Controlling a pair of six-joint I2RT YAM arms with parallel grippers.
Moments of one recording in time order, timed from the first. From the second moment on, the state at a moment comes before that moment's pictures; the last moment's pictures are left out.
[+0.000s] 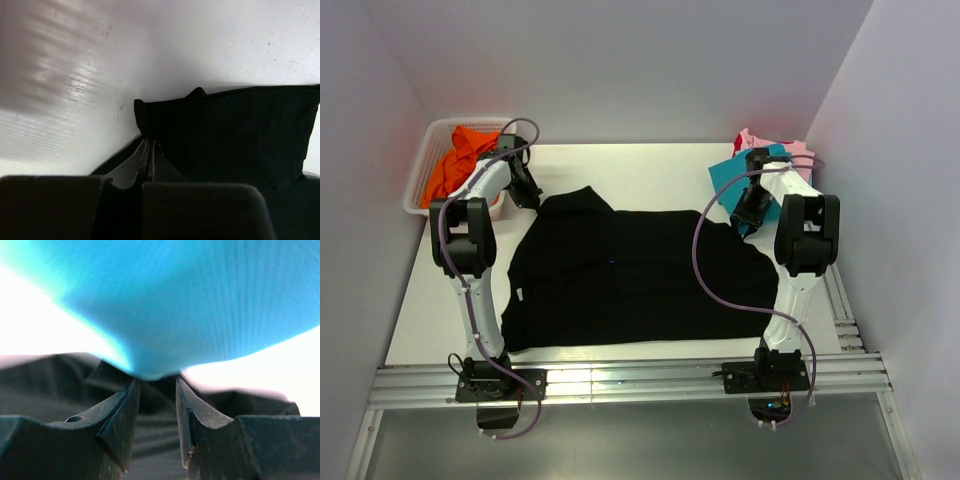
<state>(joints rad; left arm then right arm) -0.03 2.17 1.77 -0.74 0.02 -0.52 -0.04 2.09 1.60 -0.98 0.03 0.53</state>
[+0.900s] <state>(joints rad) -0.03 2.09 1.65 -0.72 -0.01 -0.54 -0.02 2.08 1.59 -1.00 0.03 0.52</state>
